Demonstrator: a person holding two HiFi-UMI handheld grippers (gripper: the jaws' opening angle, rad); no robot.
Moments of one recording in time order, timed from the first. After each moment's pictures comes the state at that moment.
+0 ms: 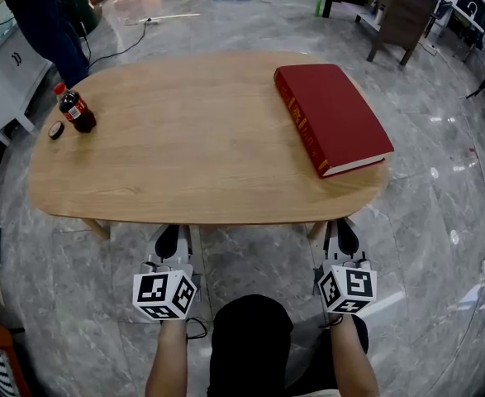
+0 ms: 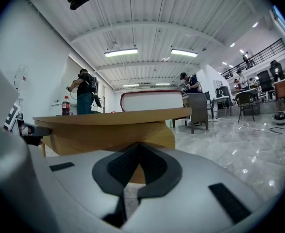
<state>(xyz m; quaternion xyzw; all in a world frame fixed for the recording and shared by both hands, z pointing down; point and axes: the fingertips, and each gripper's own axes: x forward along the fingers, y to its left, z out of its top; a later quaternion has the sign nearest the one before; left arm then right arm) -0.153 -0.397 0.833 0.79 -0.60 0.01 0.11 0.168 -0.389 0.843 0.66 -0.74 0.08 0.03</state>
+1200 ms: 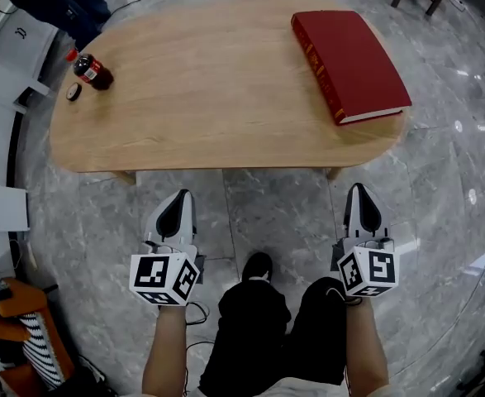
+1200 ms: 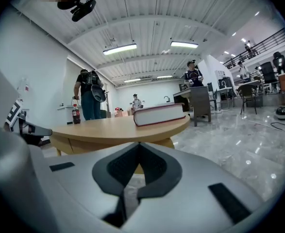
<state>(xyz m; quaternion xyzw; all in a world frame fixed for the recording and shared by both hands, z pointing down) -0.161 -0.332 0.771 0.79 -0.59 0.11 0.14 0.158 -0.335 0.793 0.64 -0.76 0.12 0.04</state>
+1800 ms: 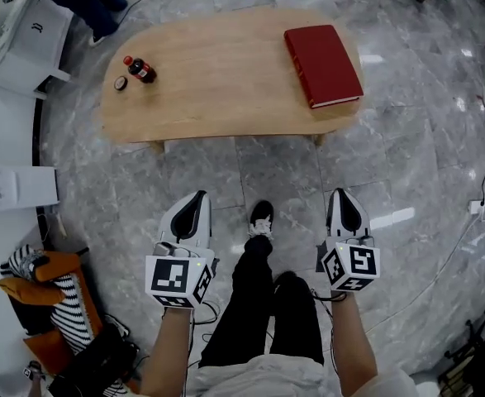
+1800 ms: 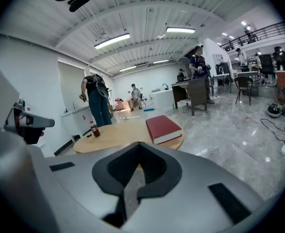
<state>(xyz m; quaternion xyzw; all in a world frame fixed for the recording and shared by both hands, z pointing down) -0.116 -0.216 0.497 0.80 -0.55 0.19 0.16 0.143 -0.211 0.573 0.62 -0.74 0.24 0.08</state>
